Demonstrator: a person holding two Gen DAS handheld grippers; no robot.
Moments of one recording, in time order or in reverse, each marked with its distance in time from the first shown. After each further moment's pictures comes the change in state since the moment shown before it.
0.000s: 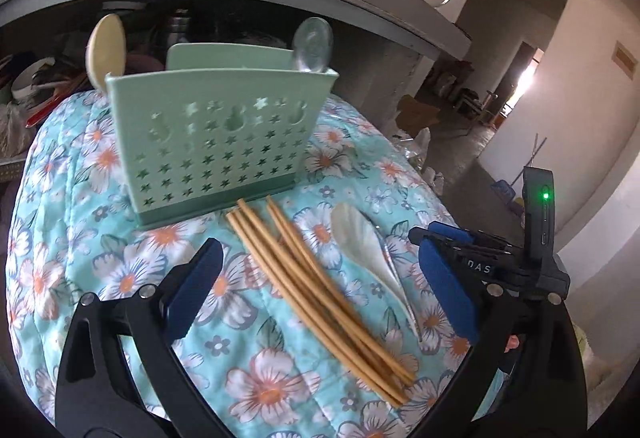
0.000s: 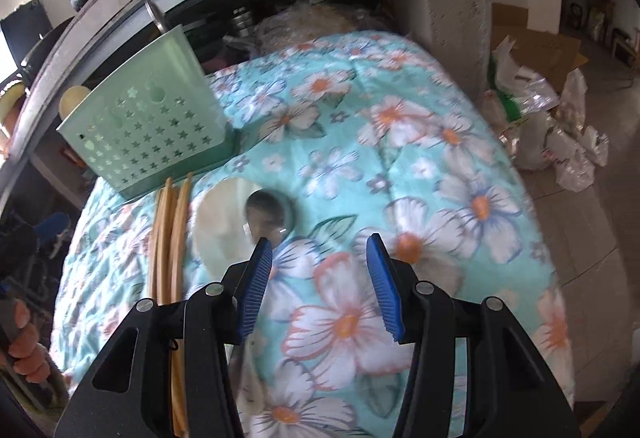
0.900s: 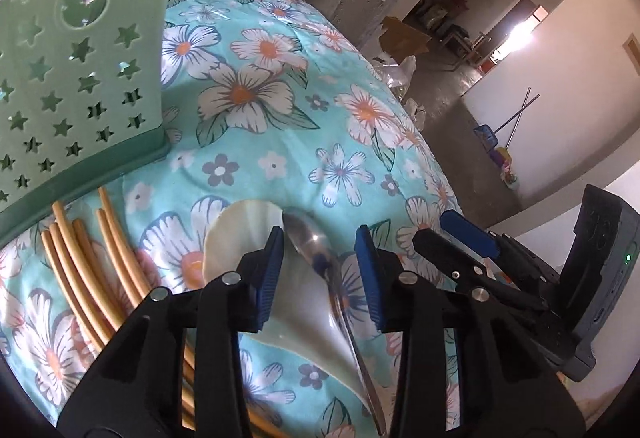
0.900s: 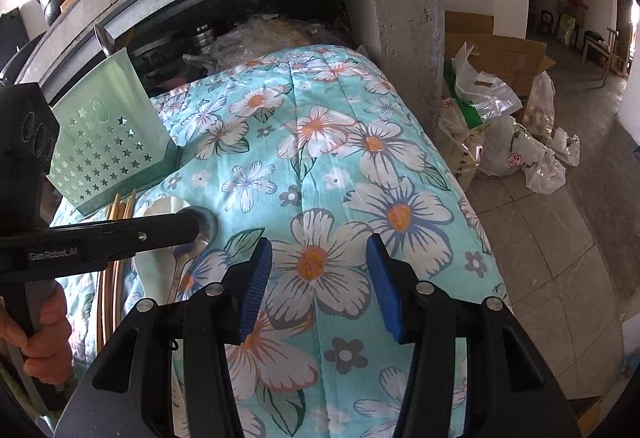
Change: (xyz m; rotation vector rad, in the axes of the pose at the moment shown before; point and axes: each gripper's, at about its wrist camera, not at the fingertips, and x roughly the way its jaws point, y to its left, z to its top) left arm 0.161 -0.037 0.014 -0.057 0.319 -0.096; right arm 0.005 -0.038 -0.005 0.045 -0.042 -0.055
